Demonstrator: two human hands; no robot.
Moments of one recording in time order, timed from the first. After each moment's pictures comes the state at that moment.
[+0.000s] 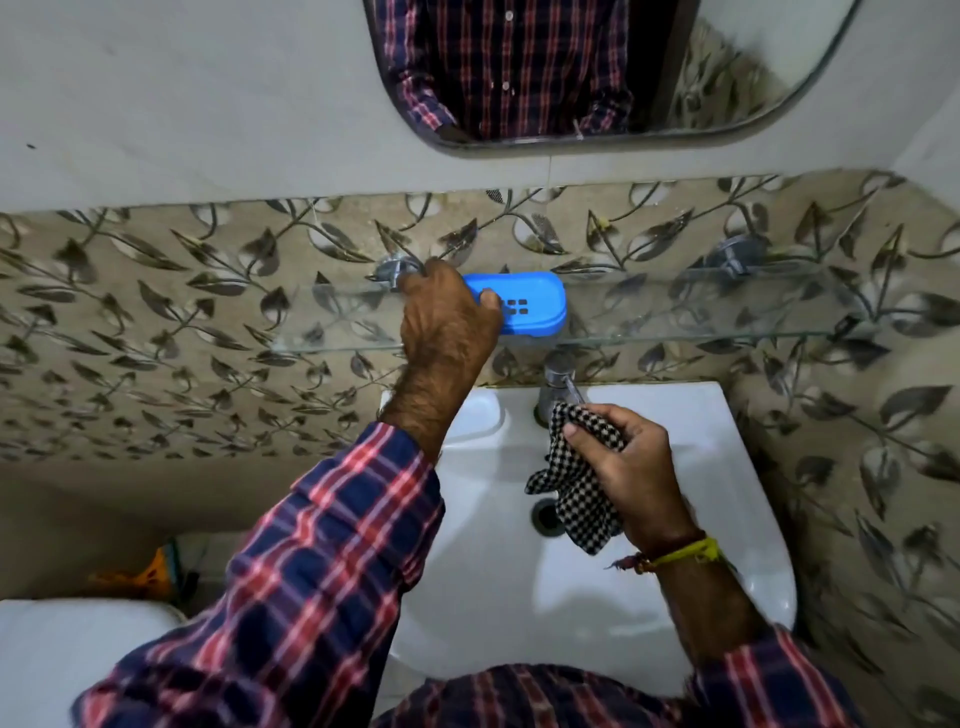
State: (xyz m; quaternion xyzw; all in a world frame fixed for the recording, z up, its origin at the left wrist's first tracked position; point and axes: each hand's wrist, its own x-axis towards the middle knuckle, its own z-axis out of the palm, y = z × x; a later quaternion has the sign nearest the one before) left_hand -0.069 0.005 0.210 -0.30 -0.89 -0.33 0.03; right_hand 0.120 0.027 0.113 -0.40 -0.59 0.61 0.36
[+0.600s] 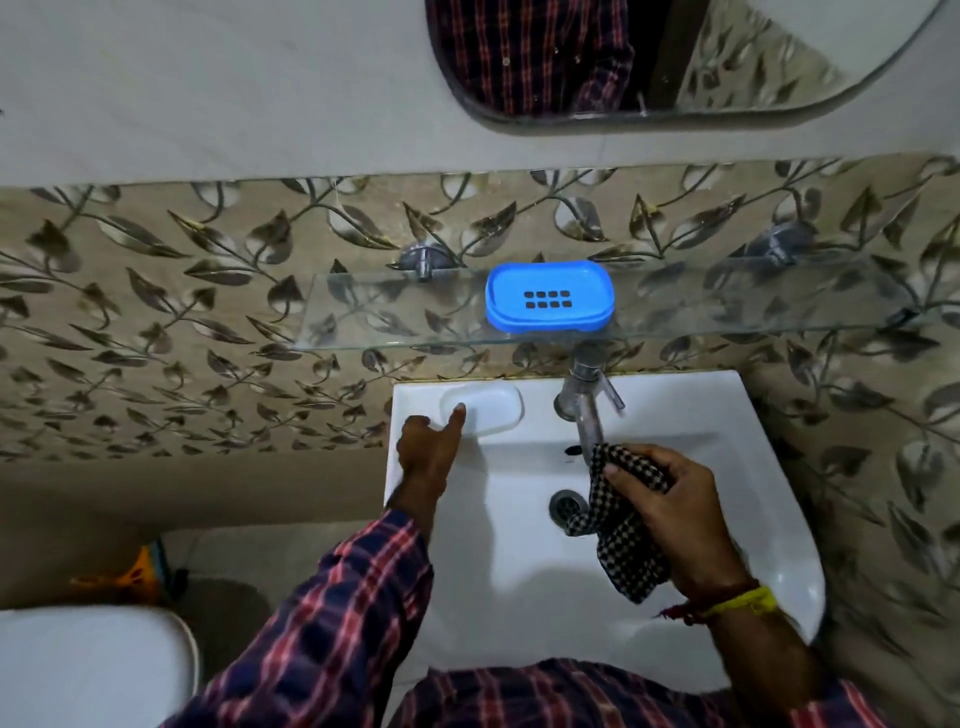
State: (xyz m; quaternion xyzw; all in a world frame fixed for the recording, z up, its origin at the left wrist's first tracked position) left_hand -0.129 -0.057 0.001 -0.02 -0.82 -0.48 -0.30; right_hand 0.128 -0.001 0.087 -0.44 -0.58 0.59 0.34
